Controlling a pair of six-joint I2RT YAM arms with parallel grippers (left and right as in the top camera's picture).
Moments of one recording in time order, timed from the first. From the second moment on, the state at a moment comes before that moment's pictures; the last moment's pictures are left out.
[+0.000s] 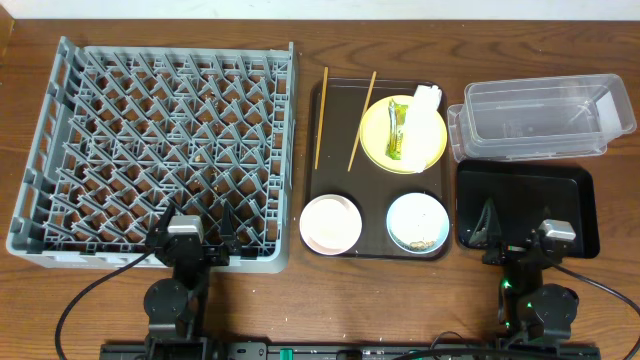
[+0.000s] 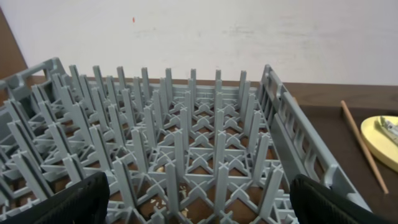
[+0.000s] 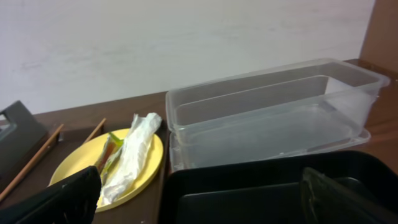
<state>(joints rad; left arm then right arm) 0.00 0.01 0.02 -0.11 0.01 -0.04 -0.06 0.01 0.01 -0.06 0.00 0.19</state>
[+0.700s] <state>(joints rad) 0.00 0.39 0.58 -0.33 0.27 -0.17 -0.06 0.36 0.52 -0.22 -0.38 0.22</state>
